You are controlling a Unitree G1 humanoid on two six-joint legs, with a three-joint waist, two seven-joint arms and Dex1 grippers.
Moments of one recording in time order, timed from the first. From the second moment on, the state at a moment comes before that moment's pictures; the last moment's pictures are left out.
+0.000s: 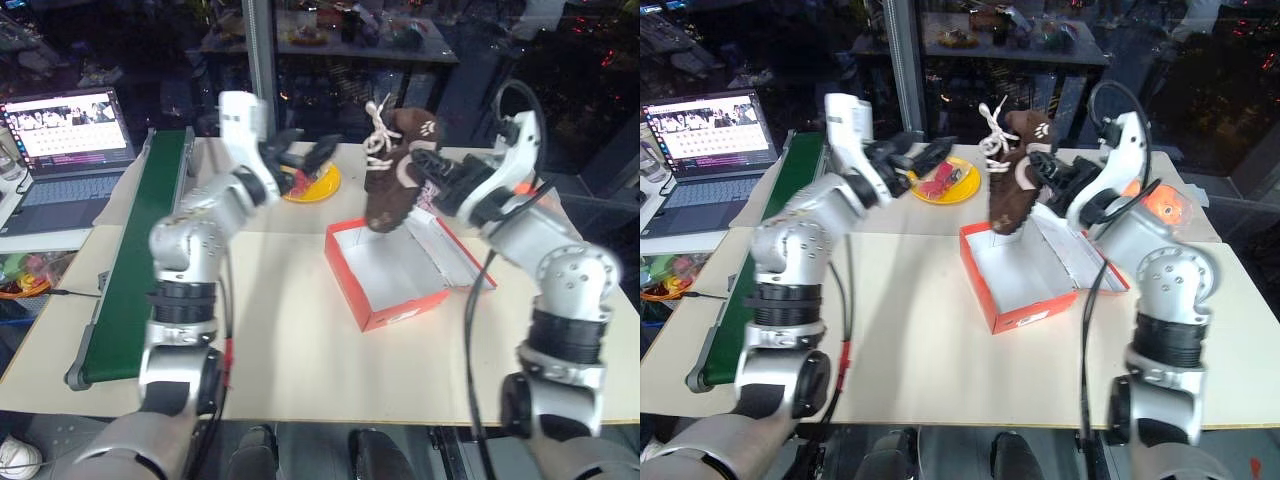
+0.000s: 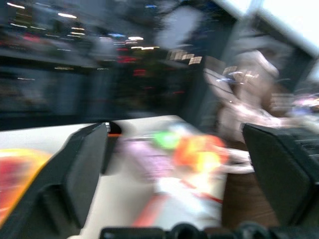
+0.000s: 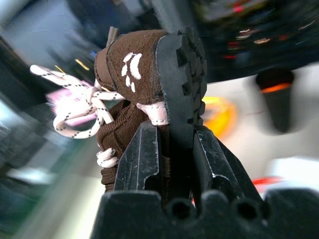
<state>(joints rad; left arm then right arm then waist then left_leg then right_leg) -0.89 0.38 0.18 0.16 -0.49 0.62 -0.47 -0.78 -0.65 -0.18 -0.08 0.87 0.93 0.12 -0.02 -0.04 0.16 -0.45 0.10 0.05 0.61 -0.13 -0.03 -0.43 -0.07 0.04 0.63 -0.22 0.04</state>
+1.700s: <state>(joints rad) -0.64 0.37 0.09 -0.19 -0.49 0.76 -0.43 -0.93 -0.45 0.07 0.42 0.14 0.54 0.56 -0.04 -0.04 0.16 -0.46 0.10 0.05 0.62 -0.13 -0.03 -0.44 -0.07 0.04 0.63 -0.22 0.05</state>
